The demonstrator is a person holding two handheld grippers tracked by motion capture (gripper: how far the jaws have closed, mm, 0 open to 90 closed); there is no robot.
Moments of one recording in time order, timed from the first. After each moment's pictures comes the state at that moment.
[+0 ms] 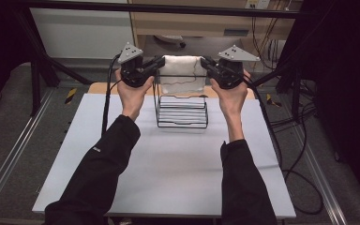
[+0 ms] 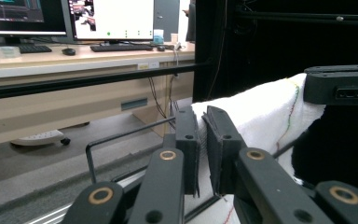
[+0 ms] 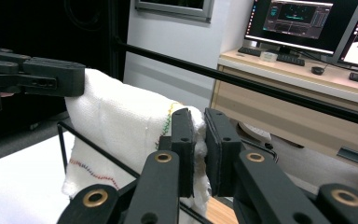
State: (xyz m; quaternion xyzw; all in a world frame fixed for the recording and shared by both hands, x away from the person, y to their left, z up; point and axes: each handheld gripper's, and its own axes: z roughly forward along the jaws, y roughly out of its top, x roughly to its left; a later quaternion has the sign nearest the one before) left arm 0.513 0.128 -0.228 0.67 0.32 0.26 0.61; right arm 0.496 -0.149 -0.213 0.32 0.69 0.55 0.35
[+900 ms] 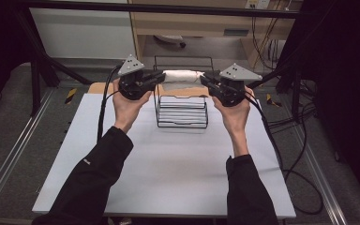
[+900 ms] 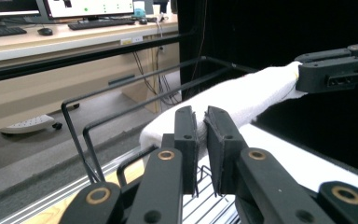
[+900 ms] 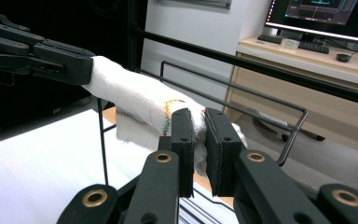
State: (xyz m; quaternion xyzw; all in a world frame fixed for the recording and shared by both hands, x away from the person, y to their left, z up) left arm 0.486 0.132 -0.240 0.72 0.29 0.25 0.57; right arm 0.467 -0.156 -0.241 0.31 0.71 0.55 0.32
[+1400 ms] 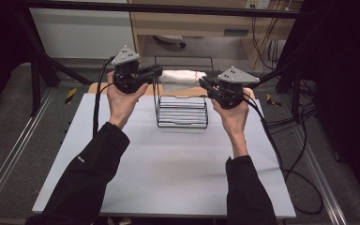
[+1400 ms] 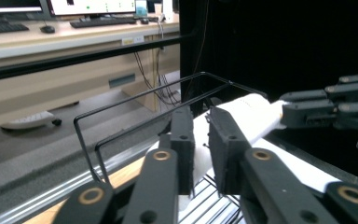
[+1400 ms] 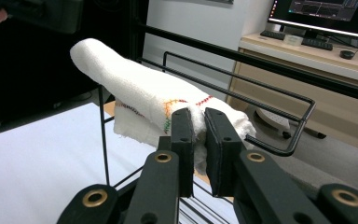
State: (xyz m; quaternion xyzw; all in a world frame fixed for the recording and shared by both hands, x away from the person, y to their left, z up) left arm 0.482 0.135 -0.208 0.72 0.31 0.23 0.57; right arm 0.467 -0.155 -0.249 0.31 0.72 0.54 0.32
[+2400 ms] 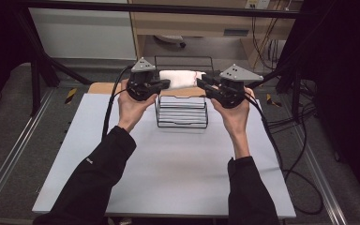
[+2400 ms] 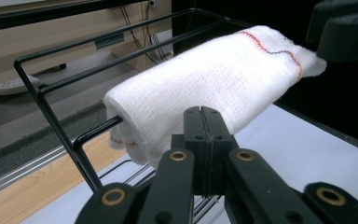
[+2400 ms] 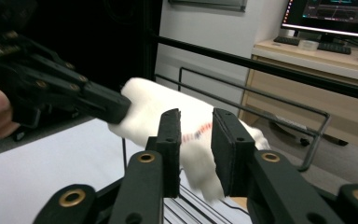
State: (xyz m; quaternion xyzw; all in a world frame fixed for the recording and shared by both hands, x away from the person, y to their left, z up) left arm 0.492 0.113 -0.244 0.77 0.31 0.20 0.51; right arm 0.461 -0.154 -0.239 0.30 0.71 0.57 0.29
